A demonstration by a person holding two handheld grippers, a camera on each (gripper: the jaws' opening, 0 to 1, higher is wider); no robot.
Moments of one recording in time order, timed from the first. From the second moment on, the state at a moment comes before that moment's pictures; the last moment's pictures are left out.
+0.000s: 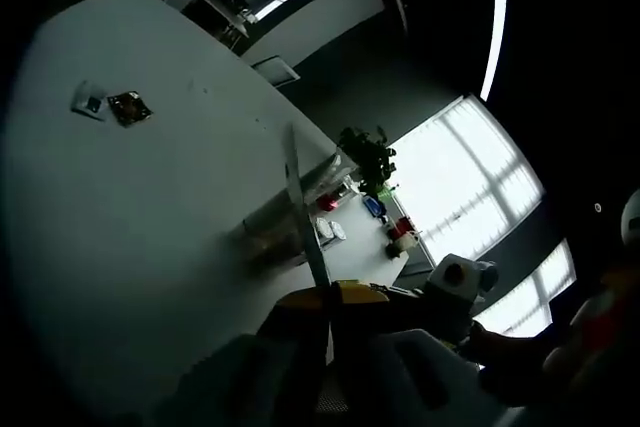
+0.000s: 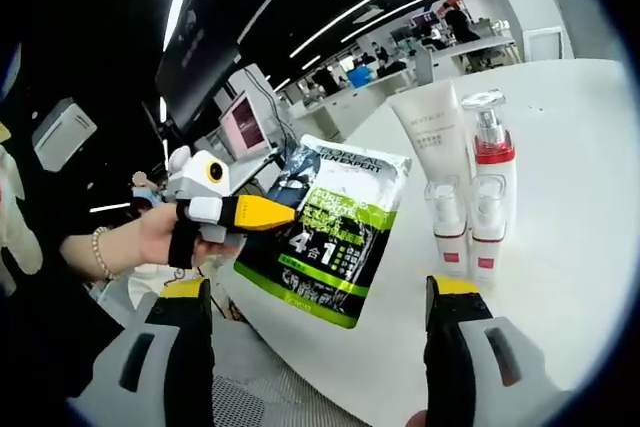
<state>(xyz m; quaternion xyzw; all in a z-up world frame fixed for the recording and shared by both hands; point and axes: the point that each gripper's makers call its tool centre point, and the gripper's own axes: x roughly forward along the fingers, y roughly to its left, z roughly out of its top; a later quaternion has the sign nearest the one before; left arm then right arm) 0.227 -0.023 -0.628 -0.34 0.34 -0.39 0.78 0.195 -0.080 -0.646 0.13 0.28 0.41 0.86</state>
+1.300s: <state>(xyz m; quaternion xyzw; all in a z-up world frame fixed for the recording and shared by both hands) 0.253 -0.024 -0.713 -0.31 0.41 -0.35 0.78 0.207 -0.136 -0.668 0.08 0.30 0.35 0.88</state>
